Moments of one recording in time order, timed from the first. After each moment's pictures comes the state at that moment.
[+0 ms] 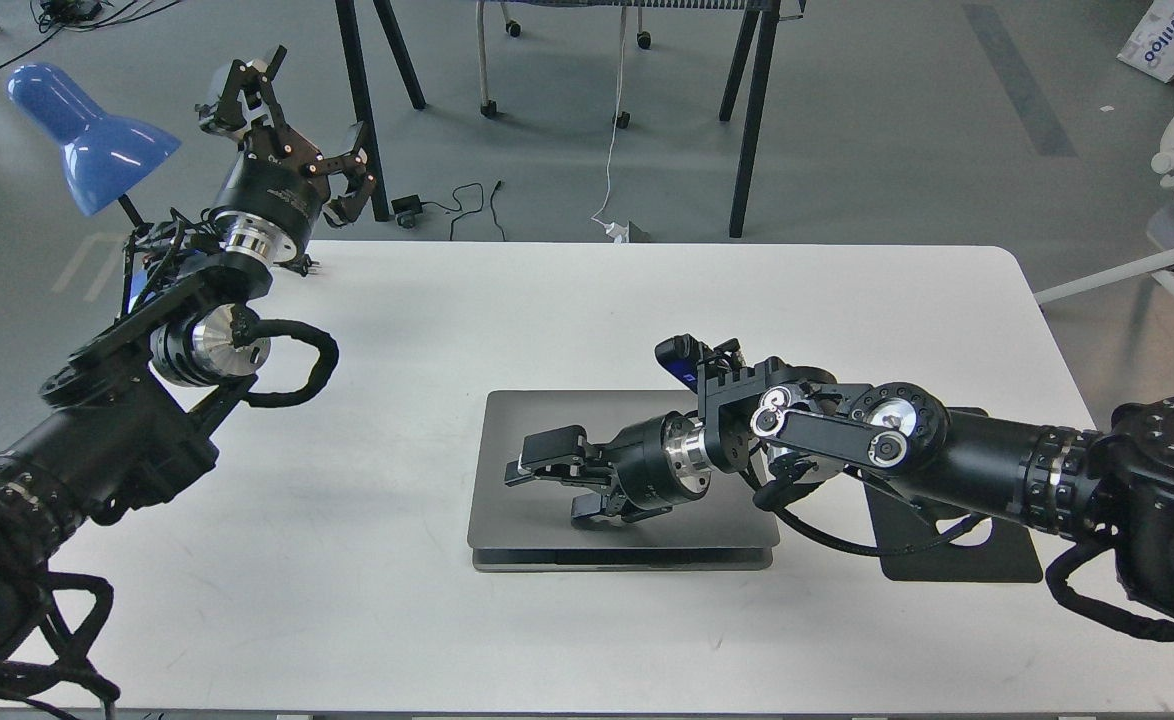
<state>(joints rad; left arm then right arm) -0.84 0.26 -0.69 -0.66 0.02 -0.23 -0.49 1.06 -0.06 -0.13 0.85 -0.56 0.49 0.05</state>
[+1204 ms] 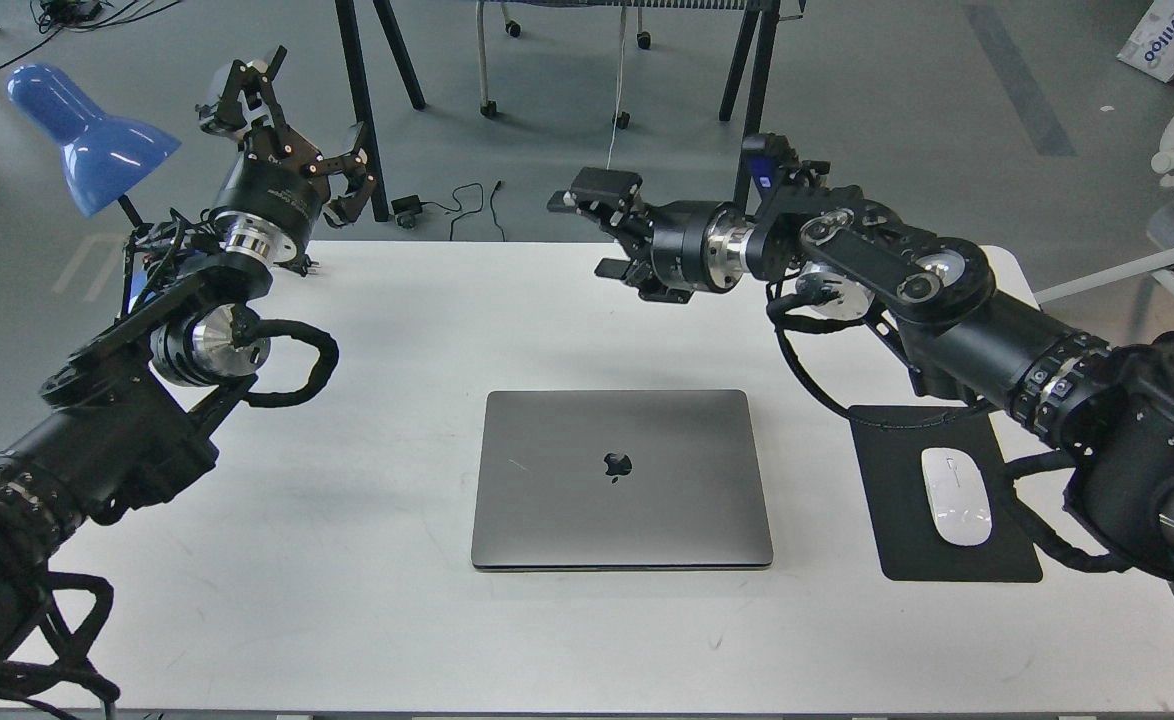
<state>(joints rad) -0.84 0.26 -0.69 -0.66 0.03 -0.23 -0.49 1.21 -0.01 0.34 0.41 -0.54 0.49 0.06</state>
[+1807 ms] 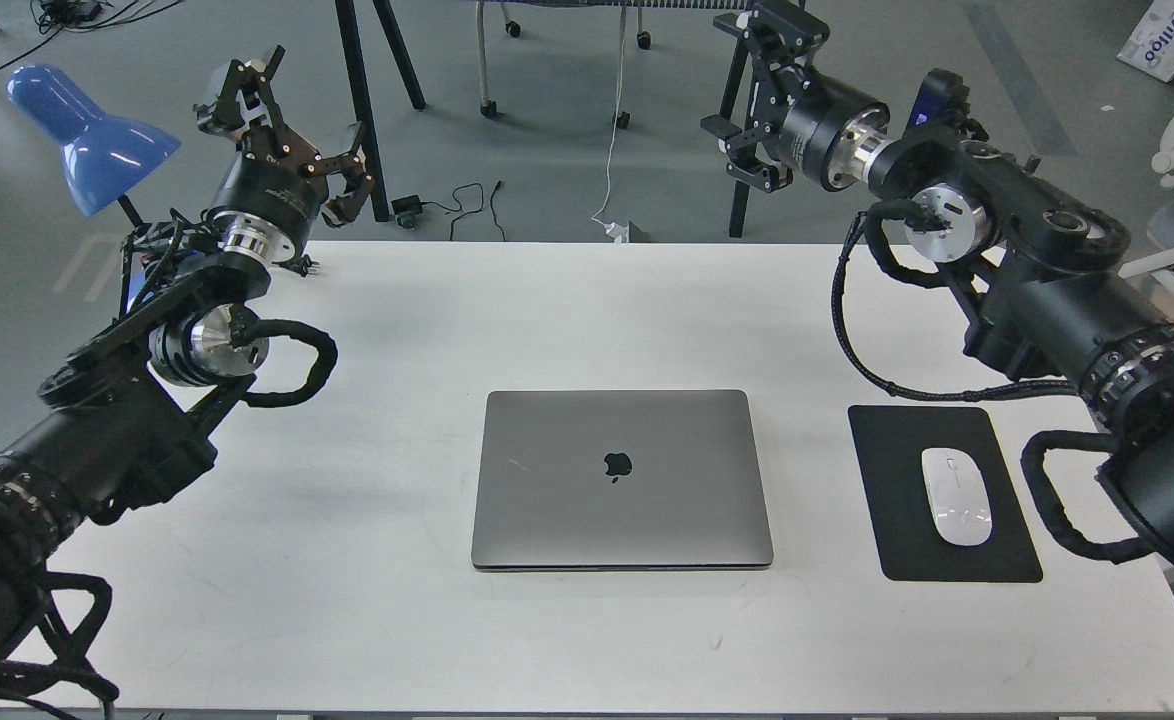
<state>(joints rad) -0.84 0.26 -0.69 -0.66 0.03 -0.23 -0.49 1.13 -0.10 0.76 0.39 -0.36 0.48 0.11</state>
